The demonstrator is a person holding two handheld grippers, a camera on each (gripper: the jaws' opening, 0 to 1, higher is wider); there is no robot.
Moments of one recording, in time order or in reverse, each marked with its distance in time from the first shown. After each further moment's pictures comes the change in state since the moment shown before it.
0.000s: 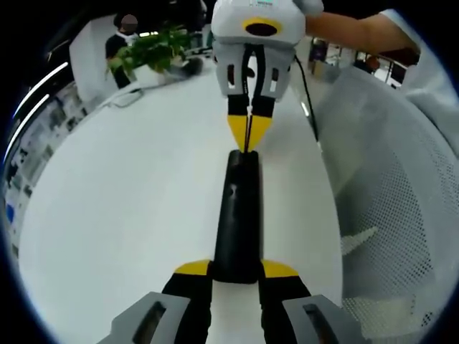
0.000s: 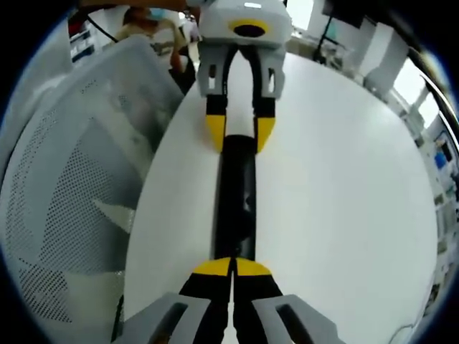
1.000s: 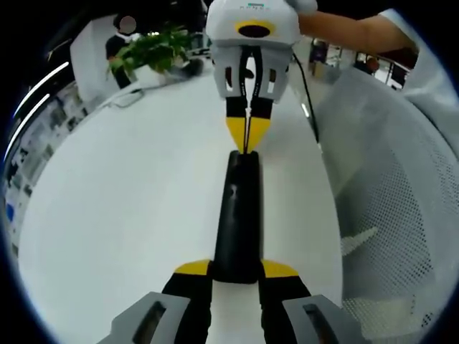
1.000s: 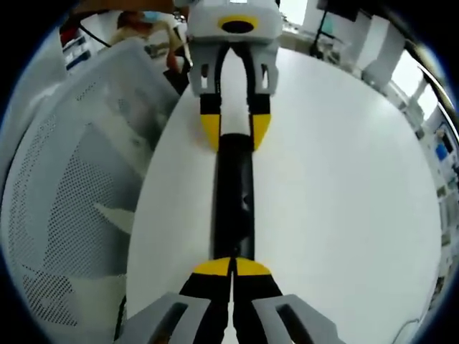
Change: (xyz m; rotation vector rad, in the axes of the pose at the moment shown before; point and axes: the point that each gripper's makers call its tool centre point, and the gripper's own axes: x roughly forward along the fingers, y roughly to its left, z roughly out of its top) left arm 0.000 0.000 0.000 -0.002 -0.006 0.000; right arm 0.001 -0.001 -0.001 0.051 -0.009 0.011
